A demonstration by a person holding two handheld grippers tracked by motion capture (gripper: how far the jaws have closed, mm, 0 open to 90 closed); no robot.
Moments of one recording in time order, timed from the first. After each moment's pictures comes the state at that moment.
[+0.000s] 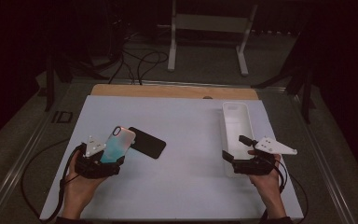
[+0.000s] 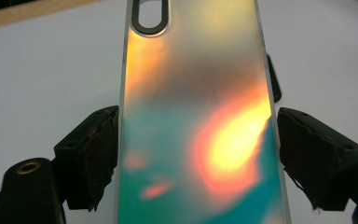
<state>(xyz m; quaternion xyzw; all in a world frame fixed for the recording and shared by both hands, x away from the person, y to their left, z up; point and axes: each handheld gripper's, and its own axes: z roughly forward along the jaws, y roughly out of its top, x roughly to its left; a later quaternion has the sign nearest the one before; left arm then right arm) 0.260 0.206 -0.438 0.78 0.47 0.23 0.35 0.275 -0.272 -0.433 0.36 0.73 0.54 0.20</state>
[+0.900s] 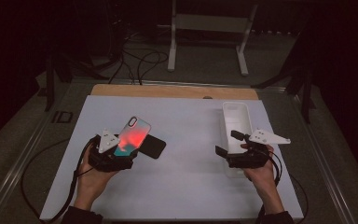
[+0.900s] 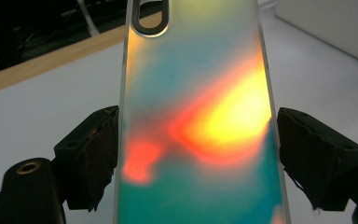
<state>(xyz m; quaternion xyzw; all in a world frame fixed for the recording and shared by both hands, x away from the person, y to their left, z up) 0.271 0.173 -0.420 0.79 0.41 0.25 0.39 0.290 -0.255 -0.419 0.34 0.74 0.55 0.16</state>
